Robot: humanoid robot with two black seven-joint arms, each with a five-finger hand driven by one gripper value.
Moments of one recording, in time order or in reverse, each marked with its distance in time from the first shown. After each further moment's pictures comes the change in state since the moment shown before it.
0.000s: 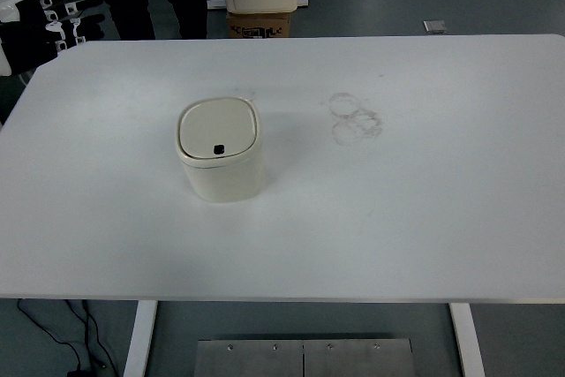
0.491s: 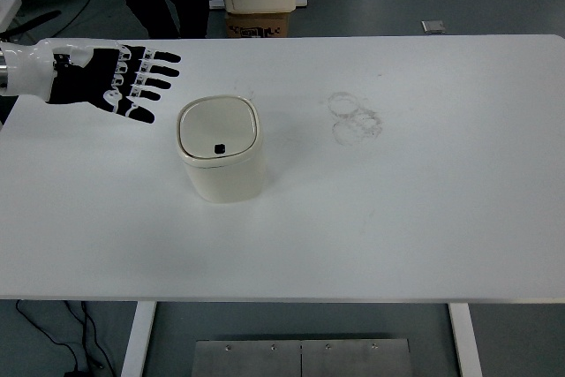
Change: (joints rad) left arm -0.228 -0.011 0.174 -0.198 0.285 -0.130 0.156; right arm 0.000 0.000 0.001 0.000 0.000 0.000 0.000
